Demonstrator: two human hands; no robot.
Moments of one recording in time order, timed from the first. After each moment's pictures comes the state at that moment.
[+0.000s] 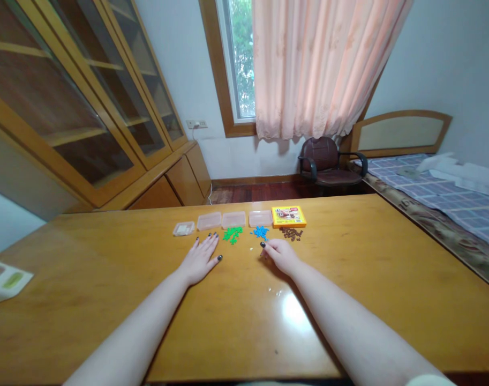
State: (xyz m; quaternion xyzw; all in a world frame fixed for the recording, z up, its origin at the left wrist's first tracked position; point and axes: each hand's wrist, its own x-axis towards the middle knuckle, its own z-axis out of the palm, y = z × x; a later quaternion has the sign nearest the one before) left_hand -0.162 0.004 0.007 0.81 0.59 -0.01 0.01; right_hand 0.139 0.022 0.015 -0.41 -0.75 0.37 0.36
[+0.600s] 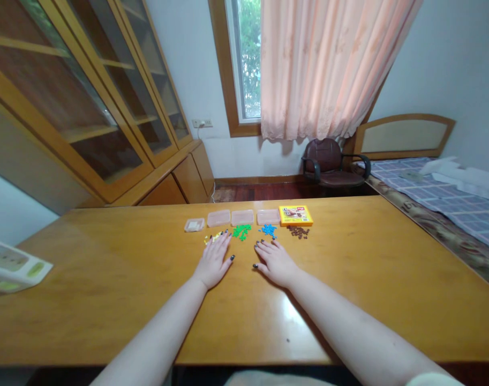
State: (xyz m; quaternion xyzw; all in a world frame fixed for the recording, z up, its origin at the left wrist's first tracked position) left_hand -0.144 -0.028 0.012 0.81 0.57 0.12 -0.05; right_hand 0.107 -0.010 0.008 -0.38 -0.90 0.12 0.18
